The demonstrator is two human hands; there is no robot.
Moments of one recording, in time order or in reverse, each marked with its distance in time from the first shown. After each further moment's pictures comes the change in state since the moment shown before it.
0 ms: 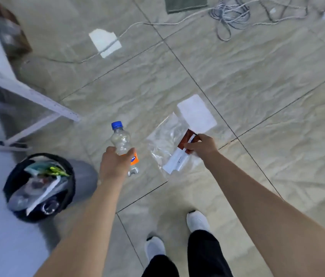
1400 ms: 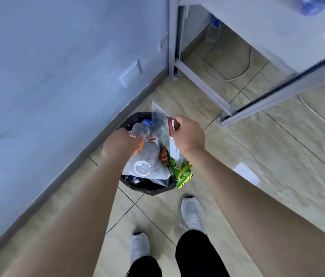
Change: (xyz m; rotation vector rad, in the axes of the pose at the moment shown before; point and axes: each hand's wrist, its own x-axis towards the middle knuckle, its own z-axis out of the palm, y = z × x) left_hand 0.207 -0.314 -0.223 -0.325 0.188 -0.816; right_hand -0.040 -0.066 0.617 -1.440 -0.736 -1.032
